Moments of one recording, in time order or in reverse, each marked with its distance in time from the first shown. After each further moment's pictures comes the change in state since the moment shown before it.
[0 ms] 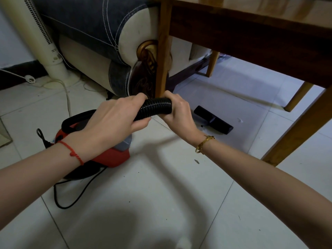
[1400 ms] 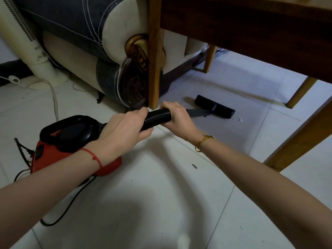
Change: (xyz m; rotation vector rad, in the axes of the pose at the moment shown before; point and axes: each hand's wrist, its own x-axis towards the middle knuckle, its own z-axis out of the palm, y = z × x) left_hand 0.041 0.002 0.082 -0.045 -0.155 -0.063; right_hand 0.008 0.091 0.019 -0.088 -0.205 0.038
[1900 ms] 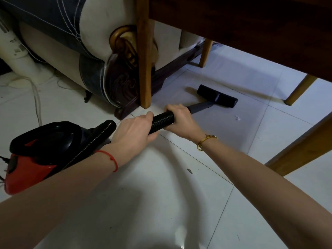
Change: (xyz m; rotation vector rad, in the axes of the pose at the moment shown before) left_hand 0.059 0.018 0.055 -0.020 -0.122 -0.094; right_hand 0.013 0.064 0.000 -0.107 -0.114 0.135
